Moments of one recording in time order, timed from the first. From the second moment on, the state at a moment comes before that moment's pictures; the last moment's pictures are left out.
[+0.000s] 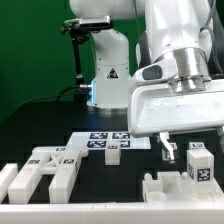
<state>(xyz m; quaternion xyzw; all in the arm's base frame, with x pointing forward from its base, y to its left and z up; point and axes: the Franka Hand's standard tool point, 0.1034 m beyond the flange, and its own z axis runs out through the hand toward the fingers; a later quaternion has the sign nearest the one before) 0.634 0.117 0.086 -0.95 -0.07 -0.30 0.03</state>
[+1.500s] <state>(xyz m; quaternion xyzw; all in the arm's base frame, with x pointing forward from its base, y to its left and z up) 0.653 0.114 0.081 -1.00 0.06 -0.03 0.05</state>
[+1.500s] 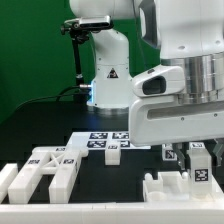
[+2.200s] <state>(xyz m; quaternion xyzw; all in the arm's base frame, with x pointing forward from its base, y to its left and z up) 0.651 0.113 0.079 -0.85 0.52 0.00 0.06</state>
